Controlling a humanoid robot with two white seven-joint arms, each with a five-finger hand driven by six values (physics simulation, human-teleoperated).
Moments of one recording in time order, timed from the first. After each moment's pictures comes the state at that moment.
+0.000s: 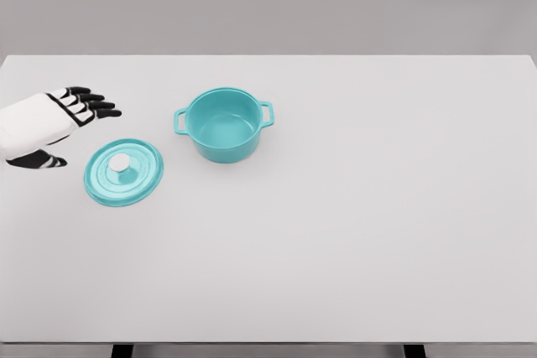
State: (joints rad) left arm -0.21 1.03 -0.27 -1.65 -0.49 -0.53 -0.24; right arm 0.05 0.00 0.50 -0.11 0.16 -0.05 0.31
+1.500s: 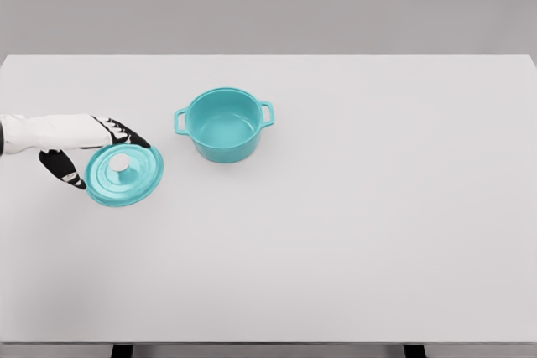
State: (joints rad) left arm -0.77 1.01 -0.90 -1.40 -0.11 -0.54 -0.61; right arm 0.05 0.00 0.50 -0.11 0.16 -0.04 0.31
